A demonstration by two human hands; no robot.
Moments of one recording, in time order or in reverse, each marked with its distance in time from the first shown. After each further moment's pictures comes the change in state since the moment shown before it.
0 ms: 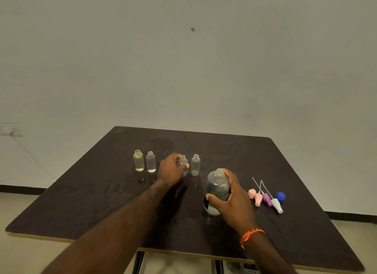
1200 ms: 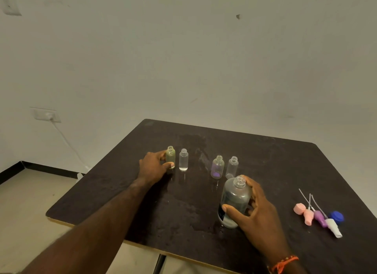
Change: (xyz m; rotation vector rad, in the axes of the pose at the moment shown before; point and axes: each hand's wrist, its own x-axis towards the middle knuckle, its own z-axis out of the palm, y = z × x) left_hand 0.030 -0.122 -0.113 0.243 0.152 0.008; right_hand 0.000 -0.012 0.052 0.104 -0.093 -0.110
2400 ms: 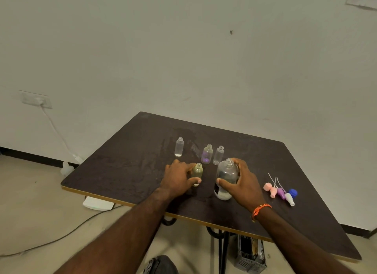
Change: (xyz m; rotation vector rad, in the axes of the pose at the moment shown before) left_hand -0.137 0.084 -0.005 0.089 -0.214 0.316; right_hand -0.010 -0.043 -0.021 -0.322 0.013 0.004
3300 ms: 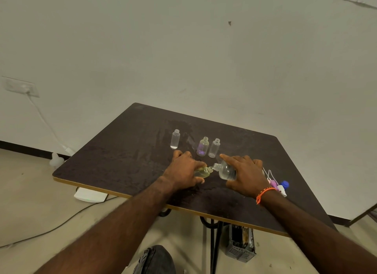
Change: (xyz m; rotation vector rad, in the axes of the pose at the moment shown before) left_hand 0.004 0.025 -0.008 0.228 -0.147 0.226; right_hand 0.015 0.001 -0.026 -0.769 -0.251 -0.161
